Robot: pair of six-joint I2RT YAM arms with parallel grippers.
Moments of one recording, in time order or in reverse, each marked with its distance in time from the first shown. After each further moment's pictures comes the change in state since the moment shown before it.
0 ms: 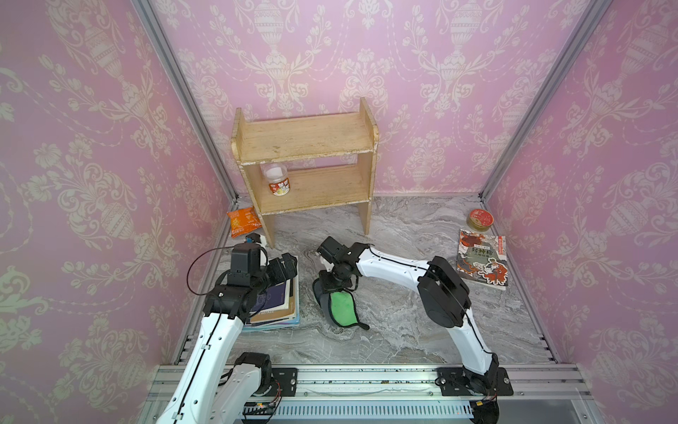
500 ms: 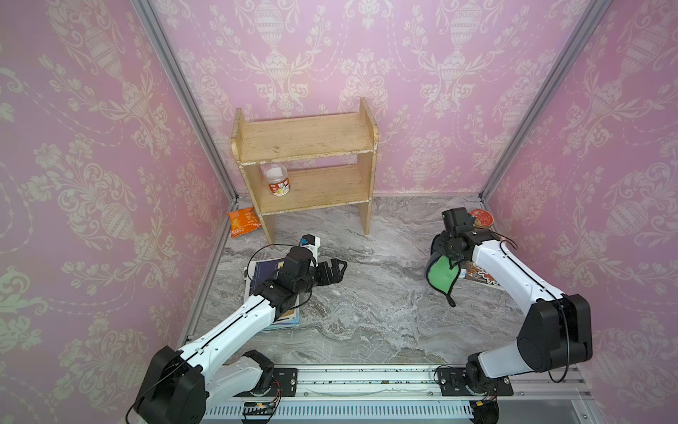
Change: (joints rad) left arm -0.414 0.315 -0.122 0.554 -0.009 -0.137; right arm -0.792 -0.620 -0.475 -0.018 0.554 0.048
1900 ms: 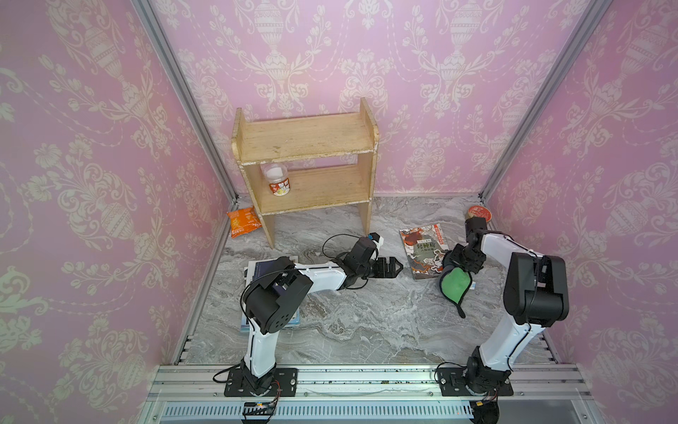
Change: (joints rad) left arm -0.211 0.844 0.450 0.337 0.155 -0.087; right arm -0.216 0.309 -0.041 0.090 -0.353 -0.206
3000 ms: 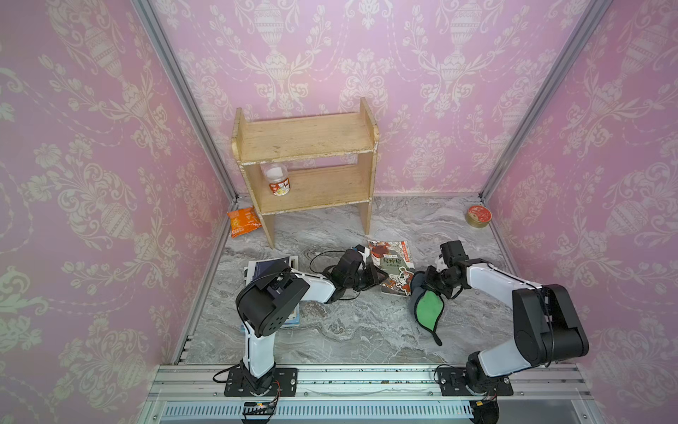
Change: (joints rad) left arm 0.025 -0.102 -0.269 0.265 0.087 -0.330; right arm 0.267 -0.271 -0.361 0.155 -0.274 0.120
